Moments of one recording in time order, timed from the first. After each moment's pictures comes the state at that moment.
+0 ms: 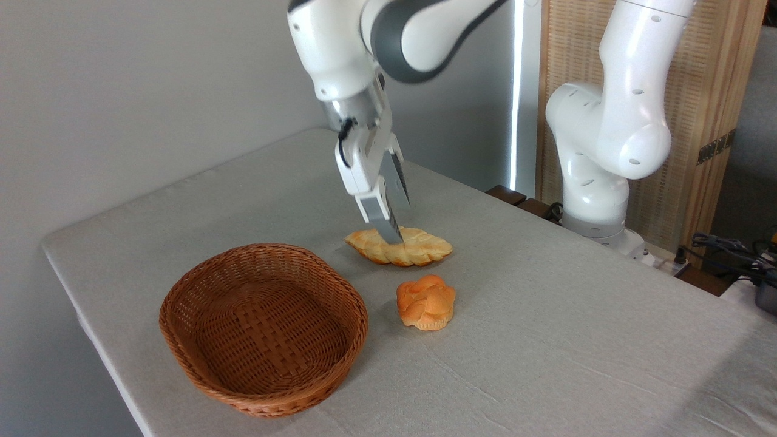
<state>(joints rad) -0.38 -0.35 0.01 -2.38 -0.02 1.84 1.30</state>
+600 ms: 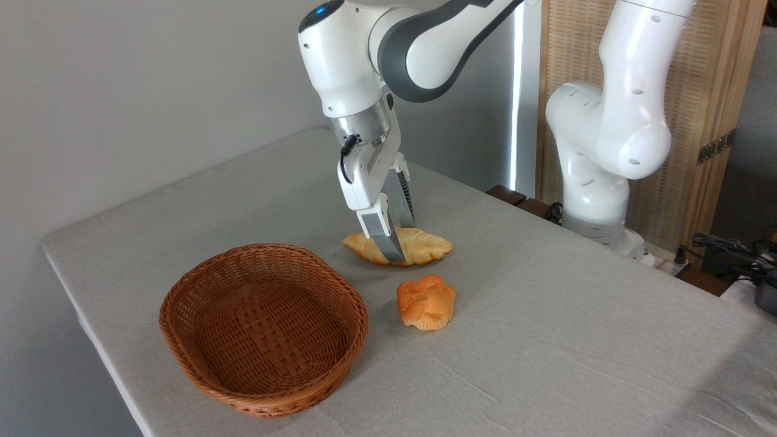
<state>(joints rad) -0.38 -0.35 0.01 -2.43 0.05 1.92 1.32</state>
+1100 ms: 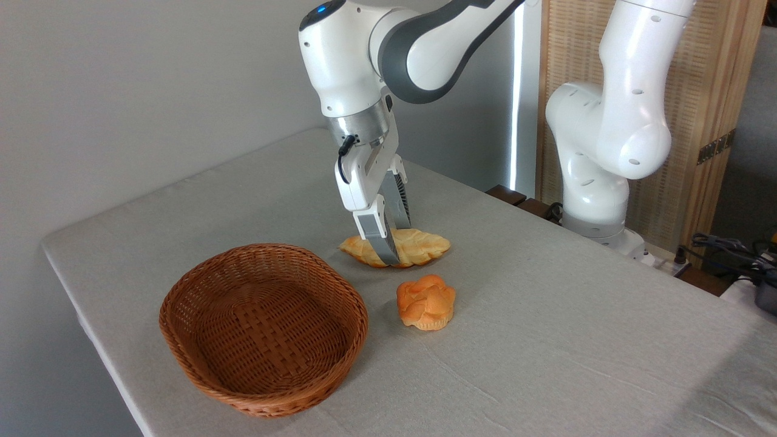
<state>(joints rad) -0.38 -0.34 0.01 -2.43 0.05 1.95 1.32</state>
